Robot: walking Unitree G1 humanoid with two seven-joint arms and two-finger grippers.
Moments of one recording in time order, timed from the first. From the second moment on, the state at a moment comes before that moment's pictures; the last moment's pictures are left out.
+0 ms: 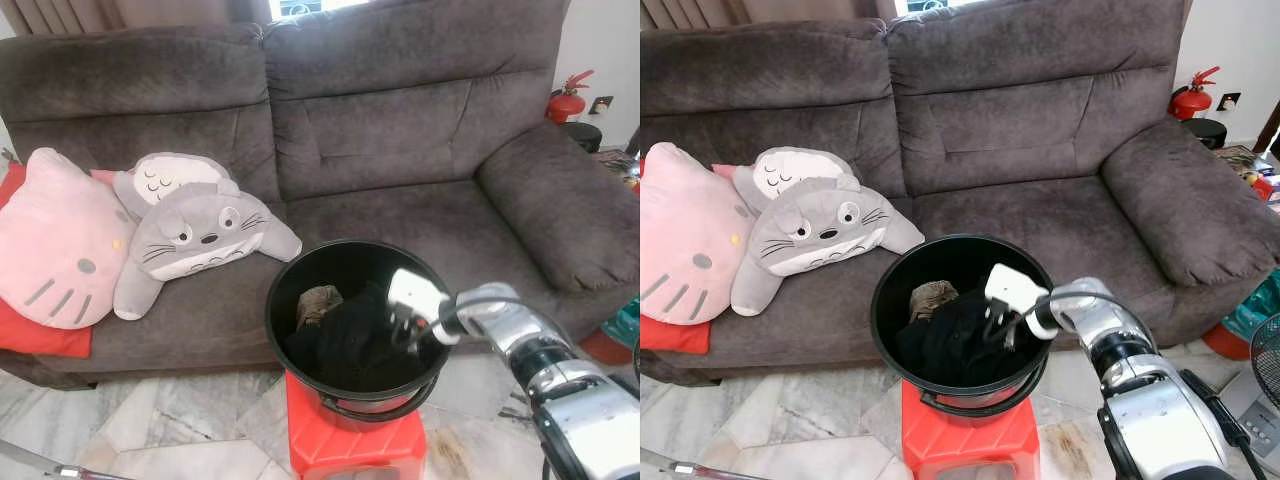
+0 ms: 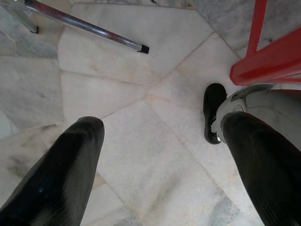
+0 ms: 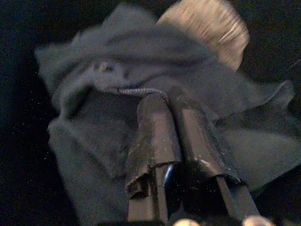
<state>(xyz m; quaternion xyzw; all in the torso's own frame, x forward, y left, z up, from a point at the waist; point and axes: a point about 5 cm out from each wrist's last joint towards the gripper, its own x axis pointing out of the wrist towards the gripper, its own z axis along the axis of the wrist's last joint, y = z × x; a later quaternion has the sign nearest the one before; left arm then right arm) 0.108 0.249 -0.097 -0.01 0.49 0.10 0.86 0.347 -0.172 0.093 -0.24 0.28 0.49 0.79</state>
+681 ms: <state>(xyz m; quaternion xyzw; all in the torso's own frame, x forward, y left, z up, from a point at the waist) 0.117 0.216 -0.103 -0.02 0.49 0.09 0.86 0.374 -0.143 0.164 -0.20 0.10 0.49 0.84</state>
